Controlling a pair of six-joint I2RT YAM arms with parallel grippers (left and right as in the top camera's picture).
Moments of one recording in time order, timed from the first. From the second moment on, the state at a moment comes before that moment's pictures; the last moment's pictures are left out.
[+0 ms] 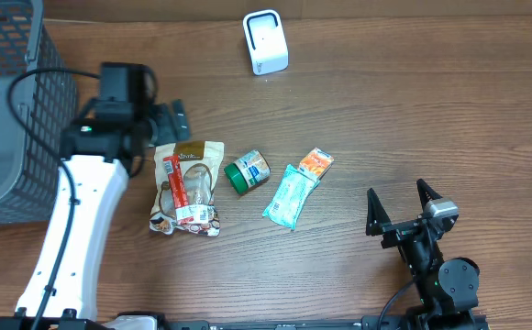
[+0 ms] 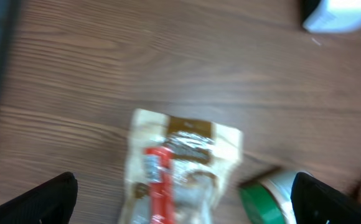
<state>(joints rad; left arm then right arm) -0.05 1.46 1.32 -0.86 -0.07 -0.30 0.17 0.01 0.02 -0.03 -0.06 0.15</state>
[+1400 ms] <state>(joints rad) 0.14 1.46 1.32 -0.86 -0.11 -0.25 0.17 0.01 0.02 -0.03 -0.06 0.15</state>
